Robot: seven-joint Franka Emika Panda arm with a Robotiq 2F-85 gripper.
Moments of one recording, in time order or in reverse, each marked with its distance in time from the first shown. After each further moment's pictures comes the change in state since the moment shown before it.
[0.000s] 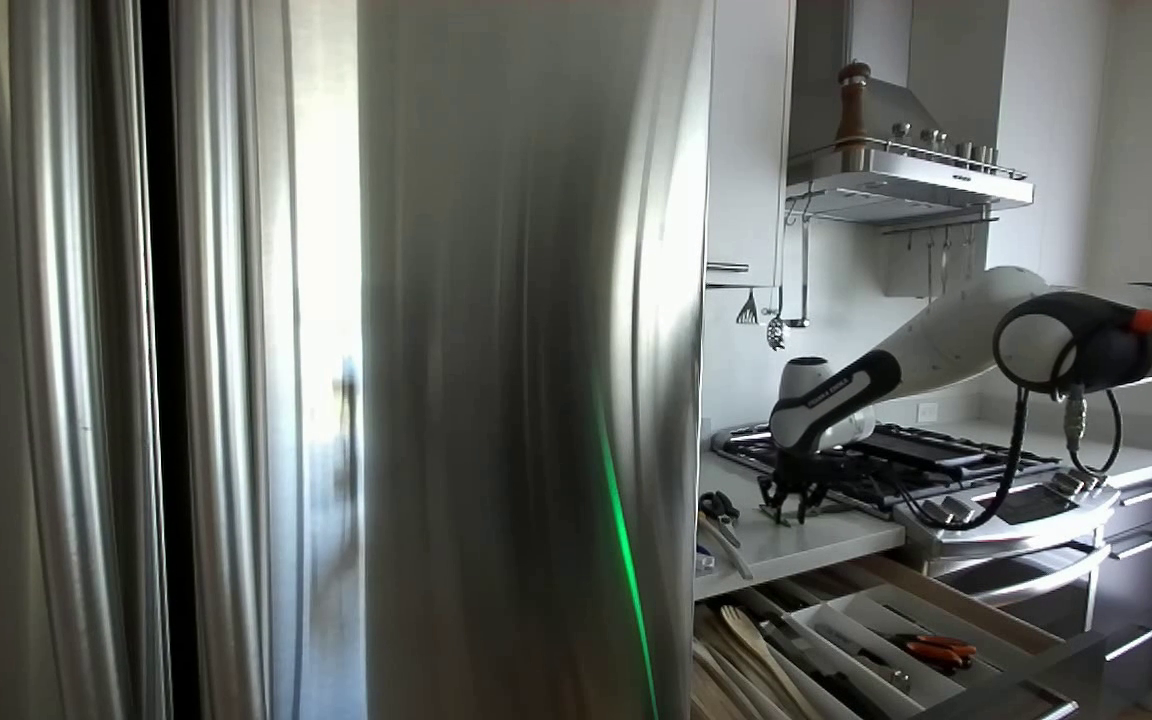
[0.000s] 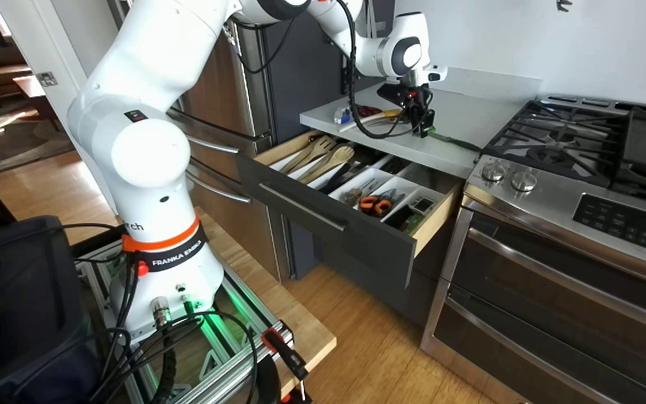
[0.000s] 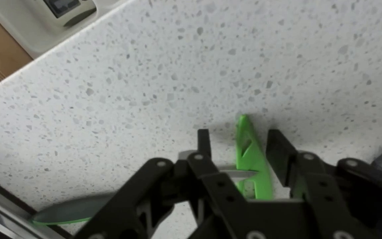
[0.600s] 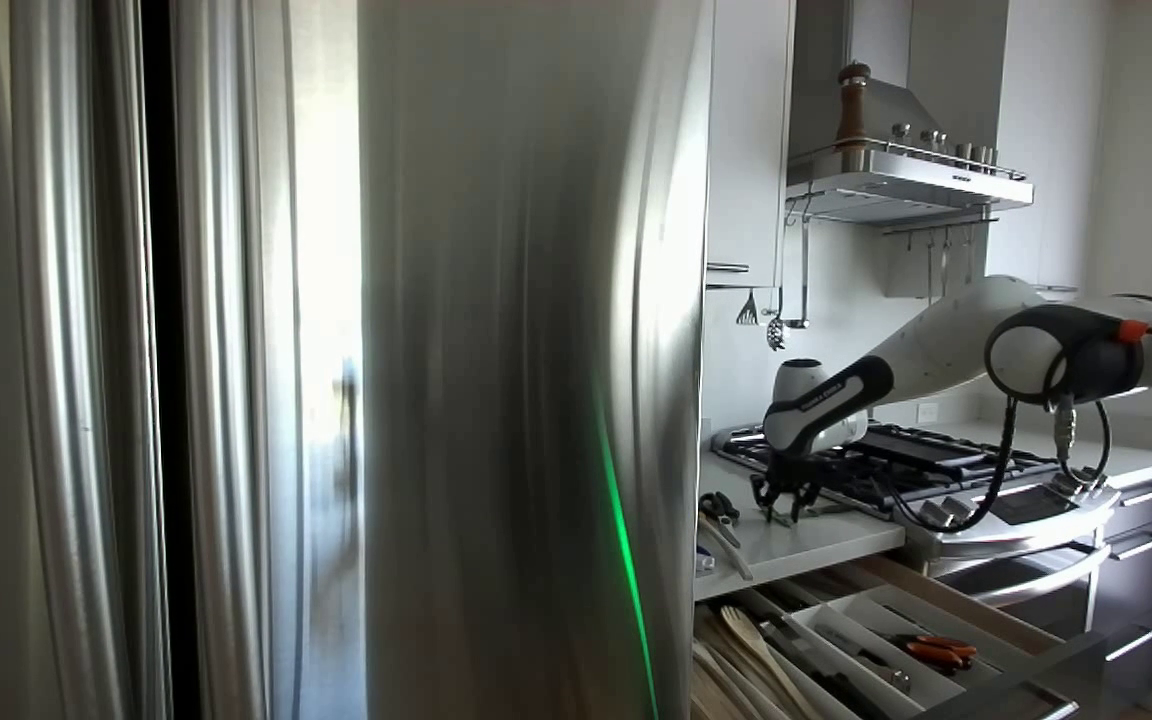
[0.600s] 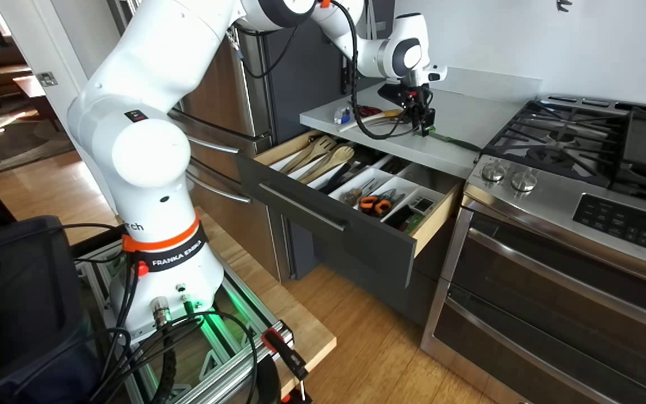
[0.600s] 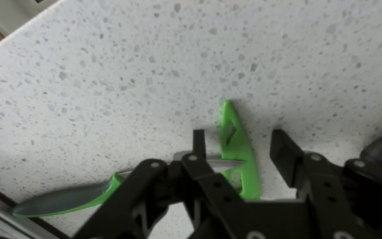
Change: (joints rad) arm 0.004 0.041 0.002 0.060 0.001 0.003 0.005
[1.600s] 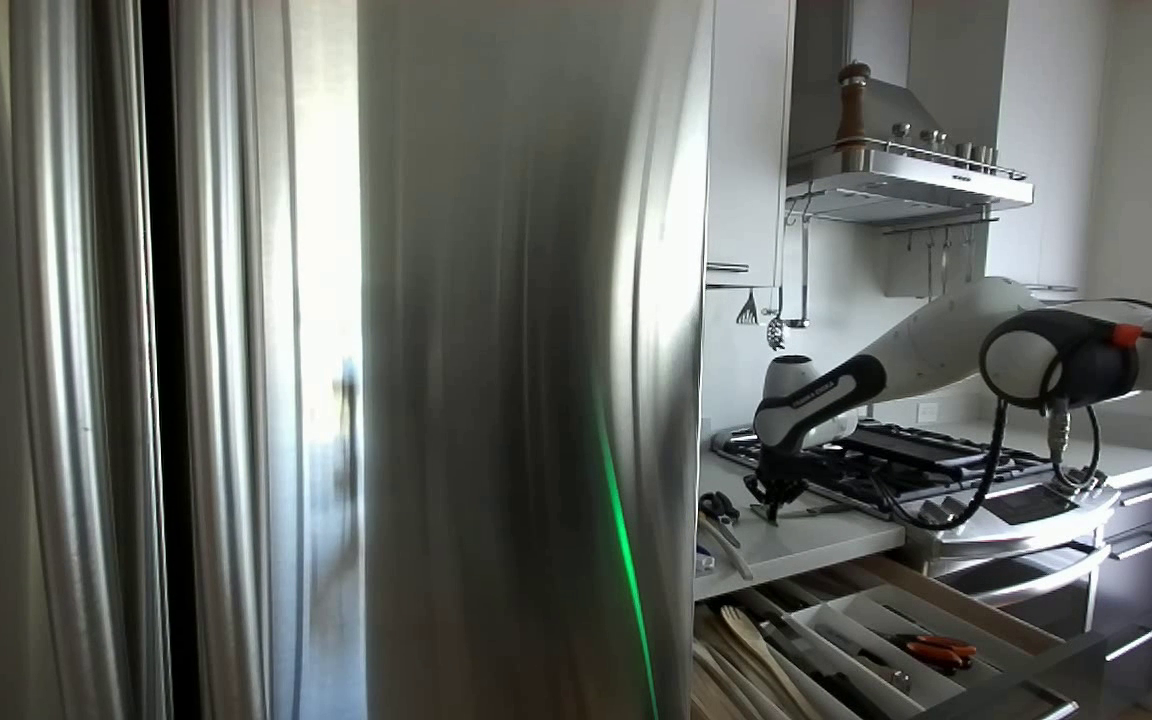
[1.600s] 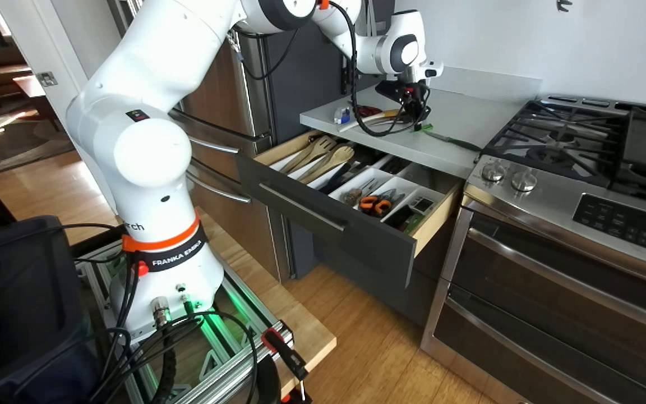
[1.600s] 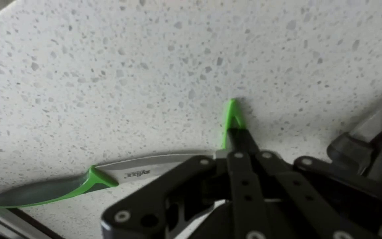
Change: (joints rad) arm 0.018 0.017 0.003 0.048 0.000 -0.034 0.003
